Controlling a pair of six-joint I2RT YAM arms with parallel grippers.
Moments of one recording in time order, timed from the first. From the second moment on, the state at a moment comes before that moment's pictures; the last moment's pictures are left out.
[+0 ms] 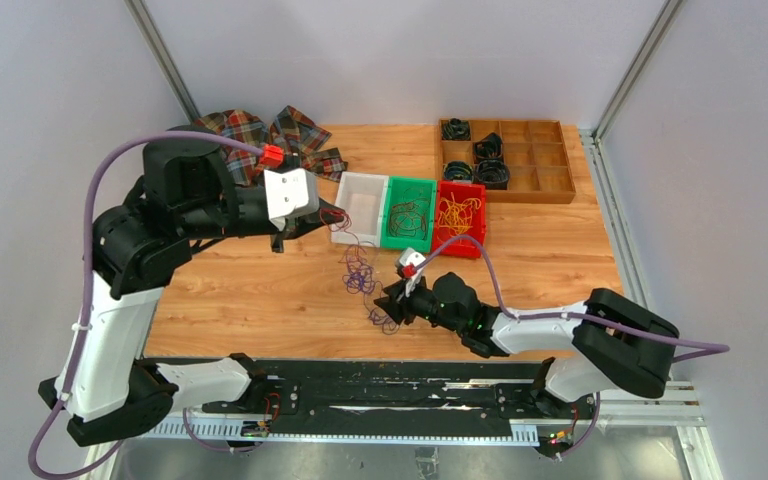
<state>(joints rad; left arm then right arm) -0.66 1.16 1.92 -1.10 0.62 0.54 1.05 1.39 0.43 0.75 -0.01 0.12</state>
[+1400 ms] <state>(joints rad) -0.66 1.15 1.90 -1.11 0.65 0.51 1.05 1.32 0.88 0.57 -0.16 -0.02</state>
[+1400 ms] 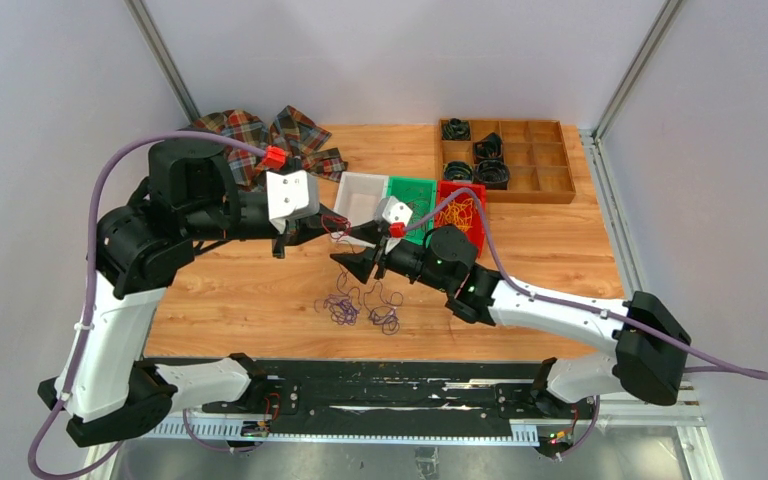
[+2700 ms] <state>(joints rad) -0.66 1.37 1.84 -0.99 0.54 0.53 1.03 0.90 0.42 0.49 0.52 0.11</state>
